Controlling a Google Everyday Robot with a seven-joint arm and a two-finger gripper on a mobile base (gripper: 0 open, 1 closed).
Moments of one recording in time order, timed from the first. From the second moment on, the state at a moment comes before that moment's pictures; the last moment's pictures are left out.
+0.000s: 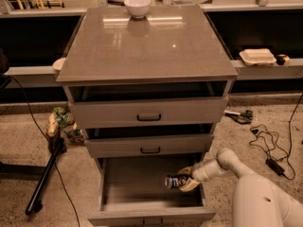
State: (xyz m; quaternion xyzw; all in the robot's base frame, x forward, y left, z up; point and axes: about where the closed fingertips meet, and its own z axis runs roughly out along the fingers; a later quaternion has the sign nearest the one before) arm 0.569 -0.163 0.234 -0.63 0.63 0.34 0.30
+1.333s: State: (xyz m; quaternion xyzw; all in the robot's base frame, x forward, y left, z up) arm 0.580 -0.175 0.387 -0.71 0.58 0.18 0.36
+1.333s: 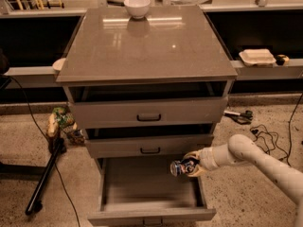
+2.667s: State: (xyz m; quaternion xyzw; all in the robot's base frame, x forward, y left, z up) arm 0.543 -0.150 0.474 -0.75 0.56 0.18 0.30
